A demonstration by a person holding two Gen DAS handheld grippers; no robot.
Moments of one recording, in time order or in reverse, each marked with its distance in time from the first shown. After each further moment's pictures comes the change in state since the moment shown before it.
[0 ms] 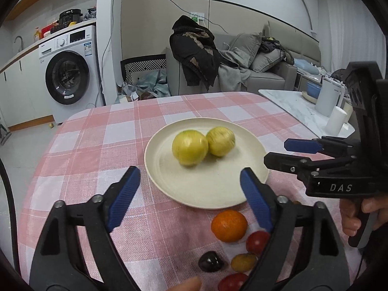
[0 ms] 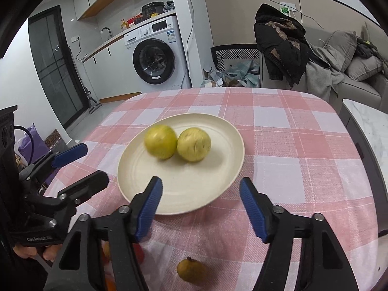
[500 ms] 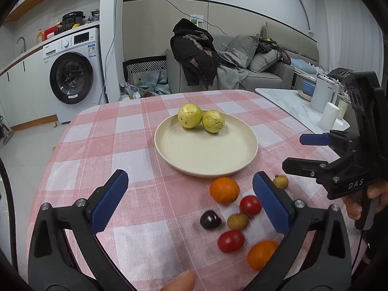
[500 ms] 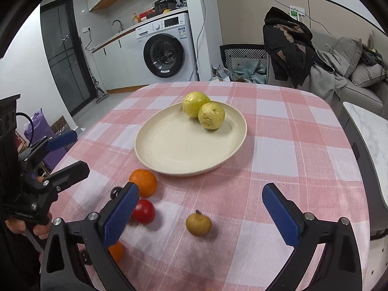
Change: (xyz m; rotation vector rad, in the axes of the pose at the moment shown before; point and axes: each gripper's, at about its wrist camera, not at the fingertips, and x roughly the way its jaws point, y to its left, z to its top) left arm -0.070 -0.004 -0.033 0.007 -0.003 0.011; right arm -0.036 0.012 -0.034 -0.067 0.027 0.022
